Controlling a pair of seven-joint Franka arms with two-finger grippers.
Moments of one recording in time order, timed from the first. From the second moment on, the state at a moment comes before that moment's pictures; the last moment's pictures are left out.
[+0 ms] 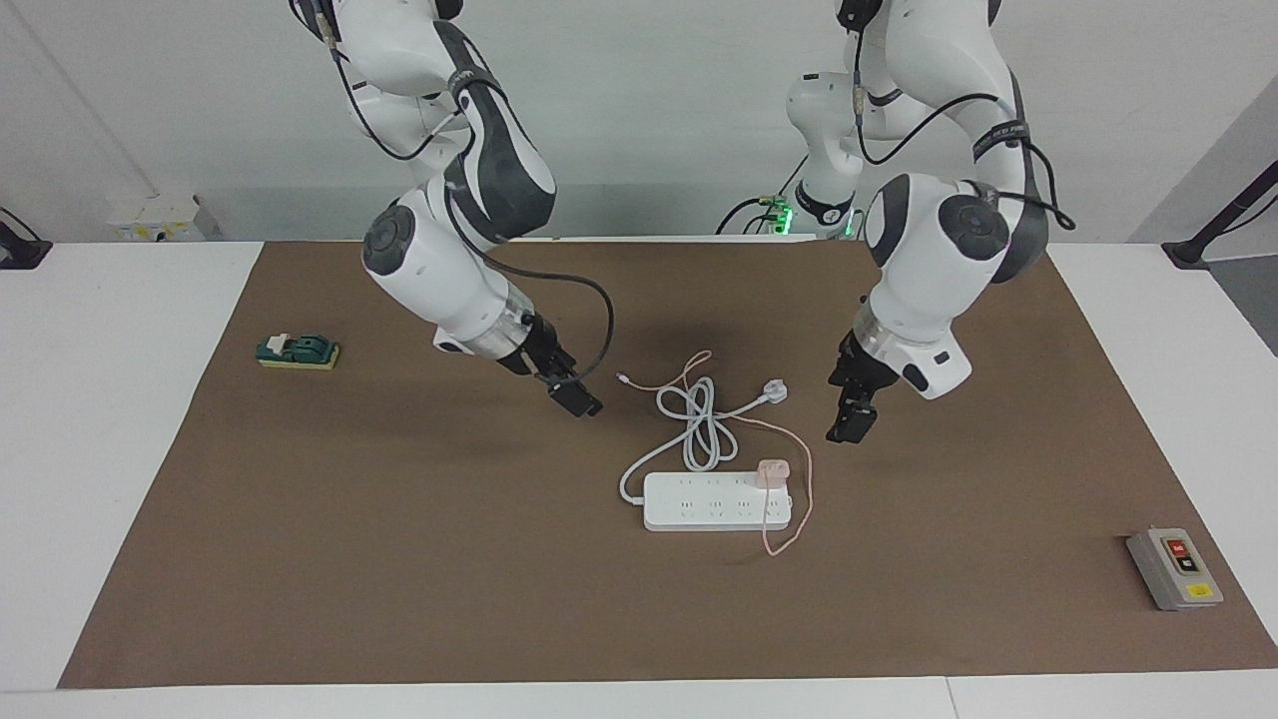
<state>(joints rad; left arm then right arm) -0.33 0.36 -0.01 -1.62 -0.09 2.01 -1.62 0.25 0.40 0.10 -1.61 0.59 2.09 1.29</state>
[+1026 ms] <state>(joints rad) -0.39 0.54 0.00 -1.57 -0.05 2.21 -1.80 0.33 0.97 0.10 -1.05 0.73 2.09 1.53</state>
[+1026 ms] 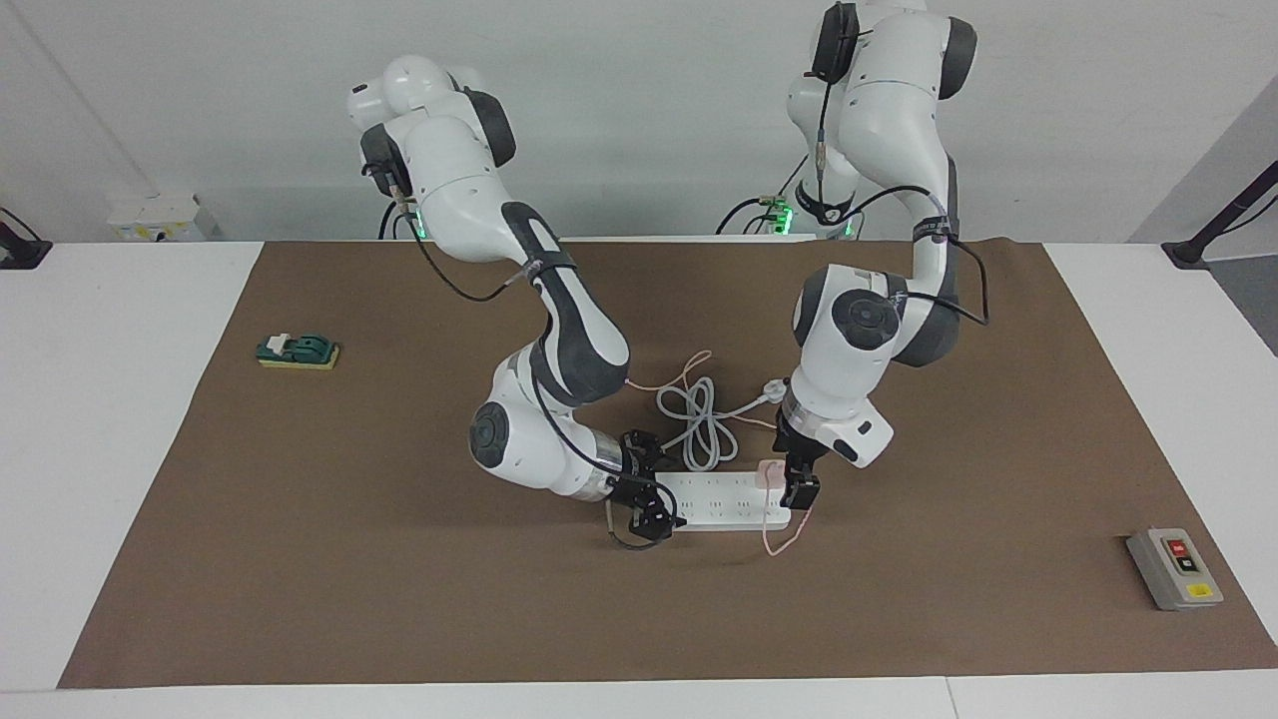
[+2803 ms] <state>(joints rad) -0.37 0.53 0.02 -1.44 0.00 2.00 -1.77 0.36 1.02 0.08 -1.01 0.73 2.13 1.45</state>
